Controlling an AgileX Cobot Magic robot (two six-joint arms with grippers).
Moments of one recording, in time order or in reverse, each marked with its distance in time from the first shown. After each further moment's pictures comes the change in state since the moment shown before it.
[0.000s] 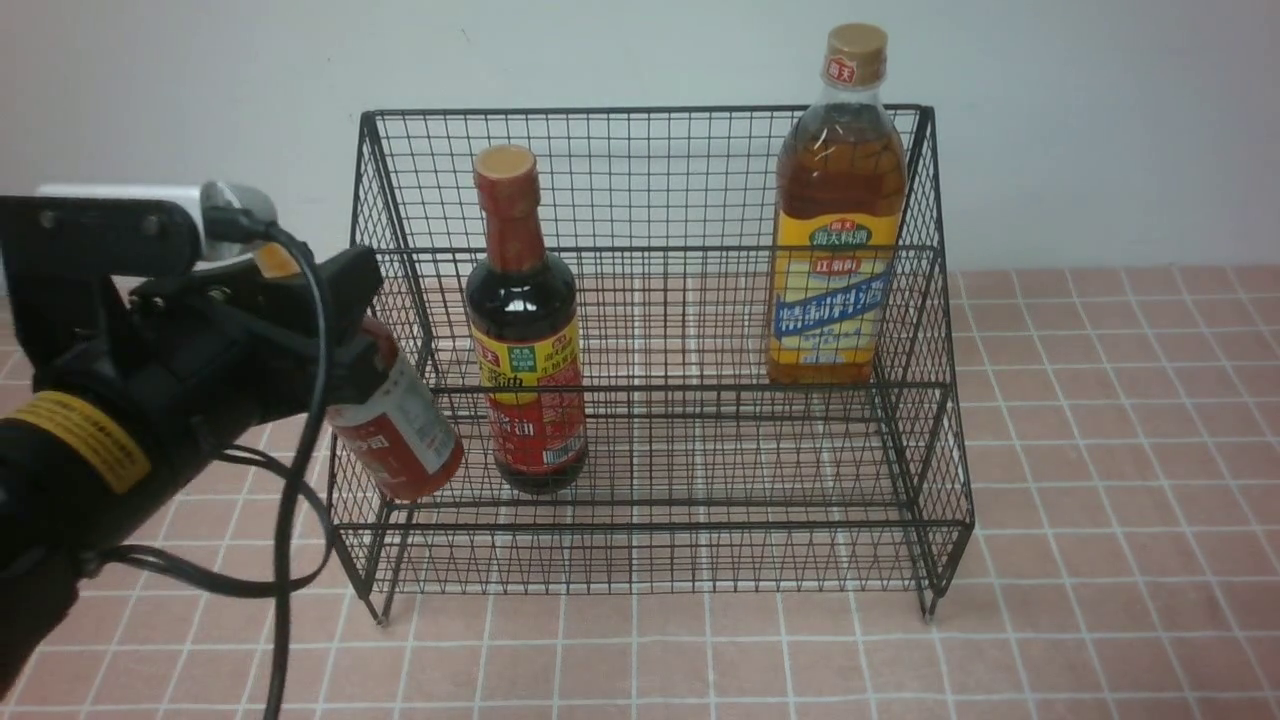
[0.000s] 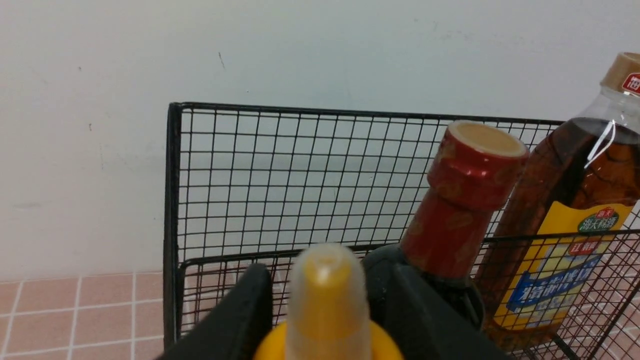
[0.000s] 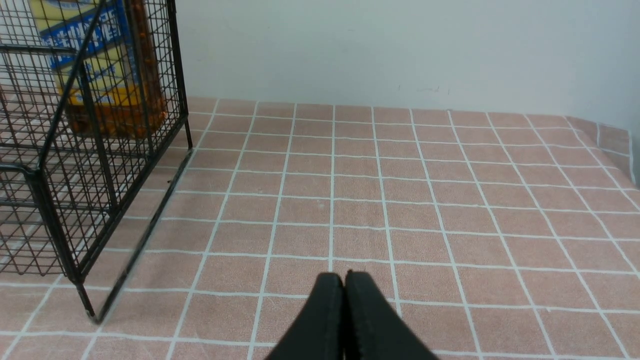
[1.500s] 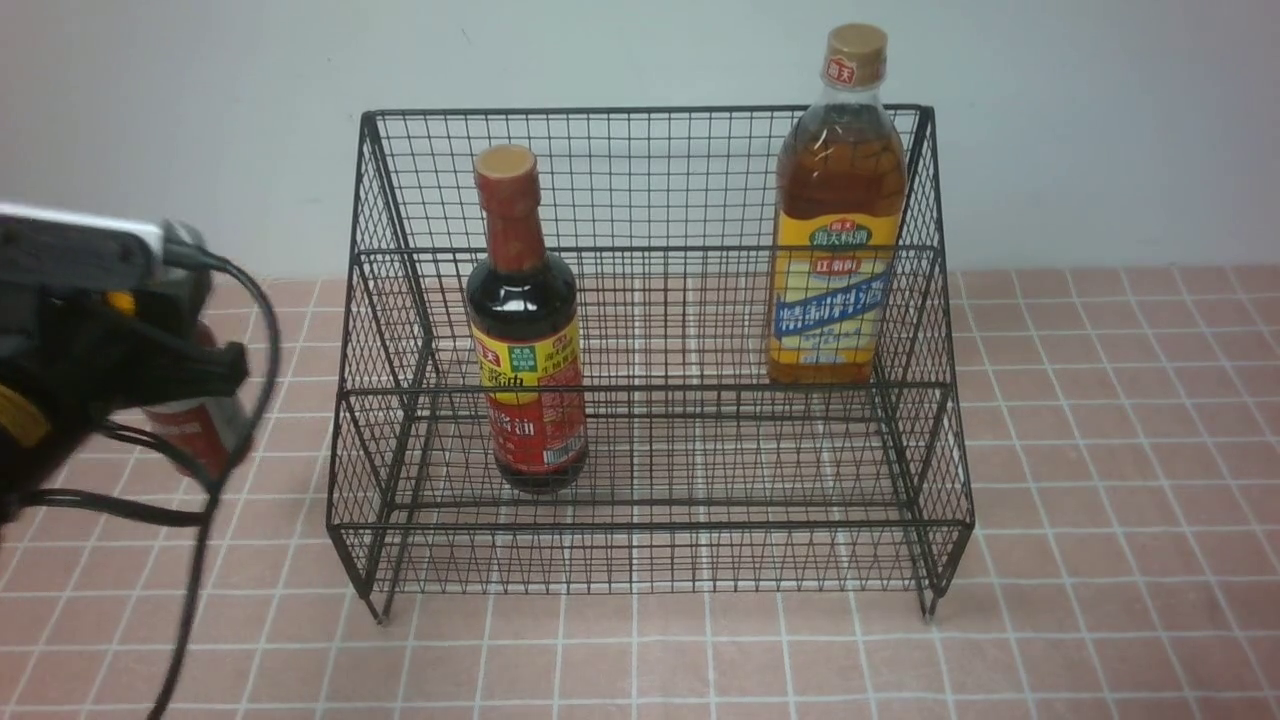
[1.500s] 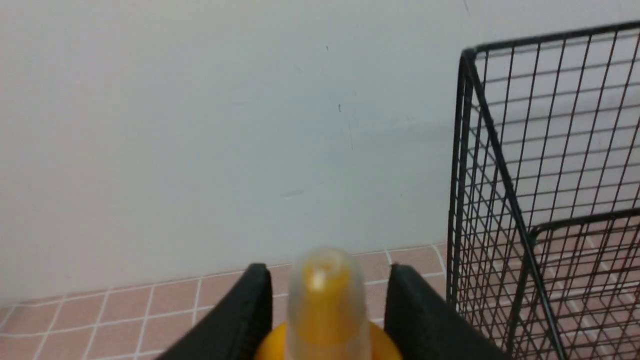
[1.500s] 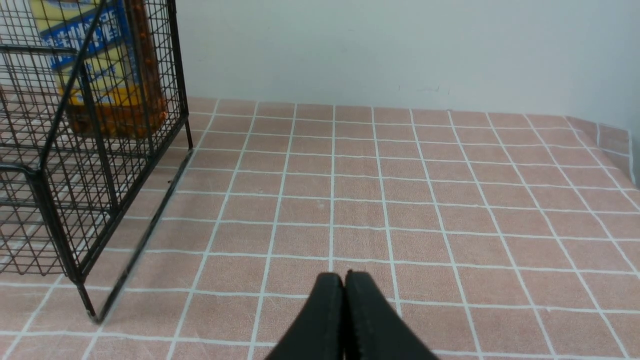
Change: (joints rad) right arm 0.000 0.000 0.000 0.000 0.000 0.000; left arm 0.316 0.037 -0.005 0.022 0.015 0.275
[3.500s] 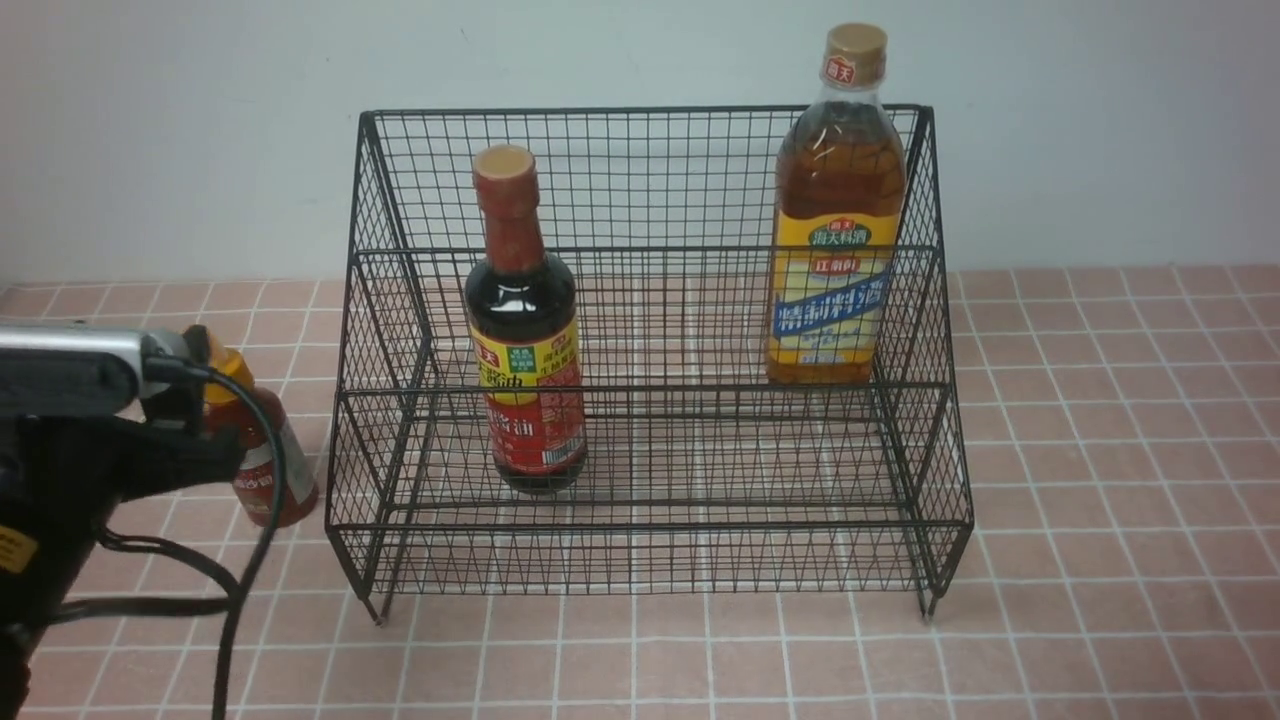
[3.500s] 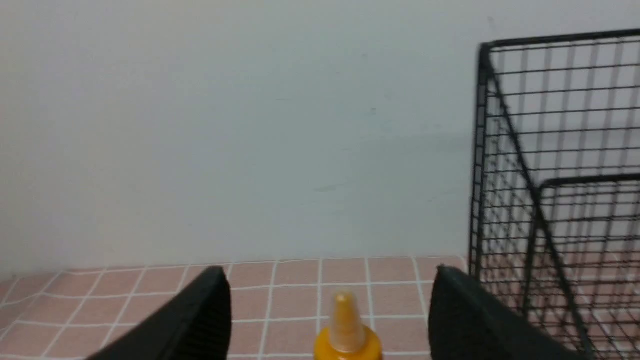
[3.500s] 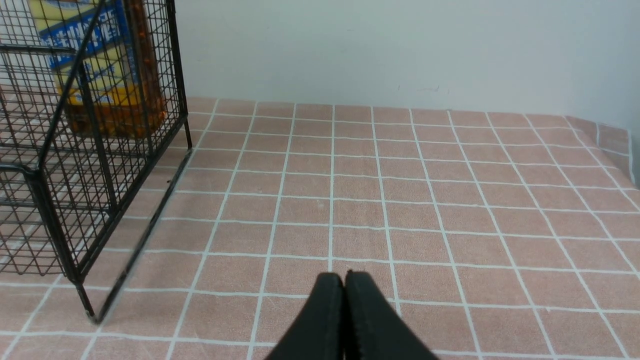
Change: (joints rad) right arm 0.000 0.000 0.000 0.000 0.000 0.000; left arm -0.123 0.043 0.232 -0.427 -0.378 0.285
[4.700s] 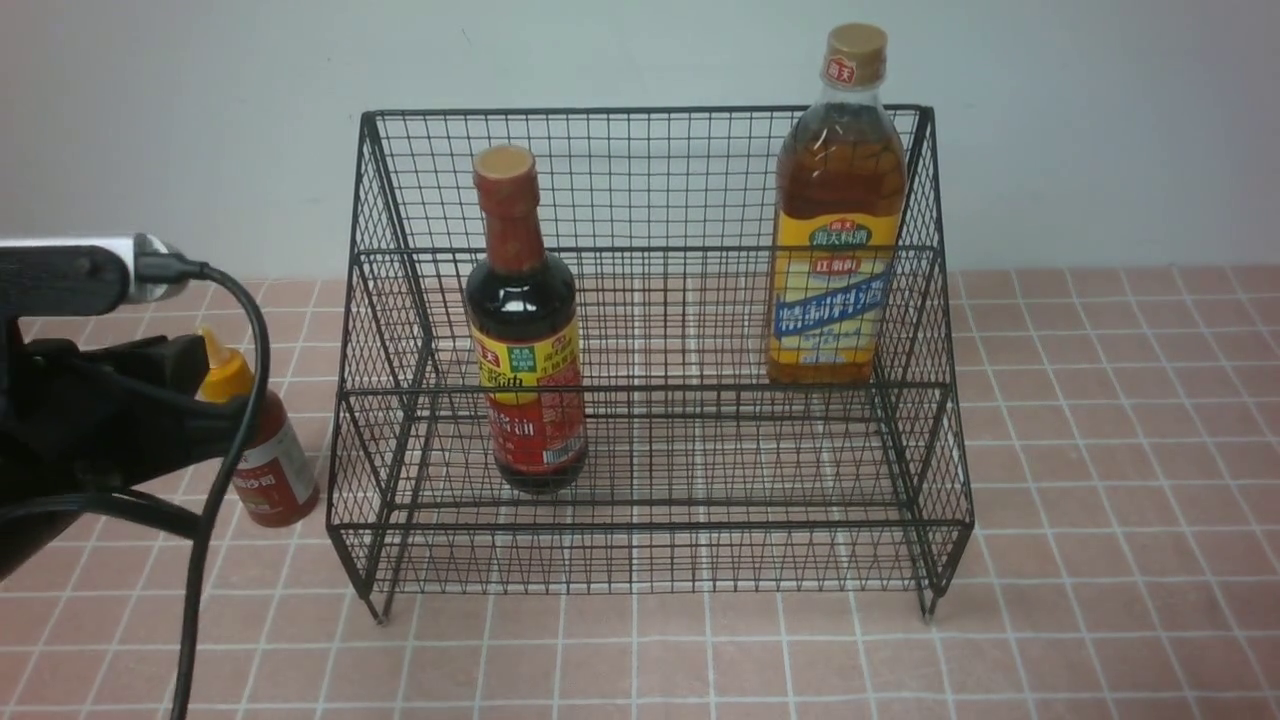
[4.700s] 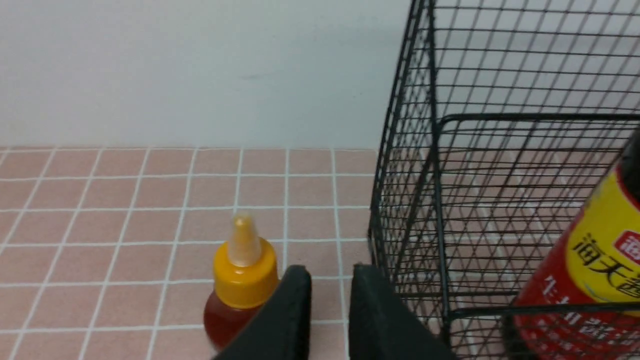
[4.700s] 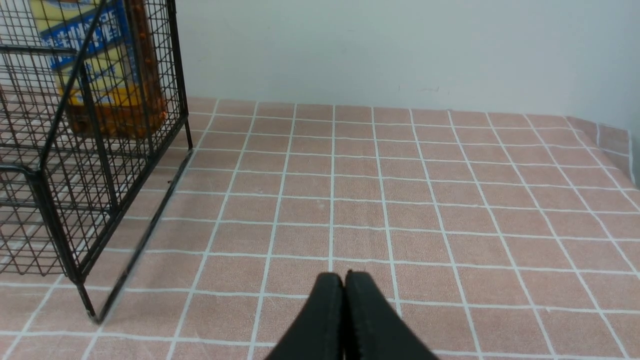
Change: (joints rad) right arm 0.000 0.000 0.000 0.000 0.000 0.000; left arm -0.055 -0.218 -0.211 -0.212 0.704 0.147
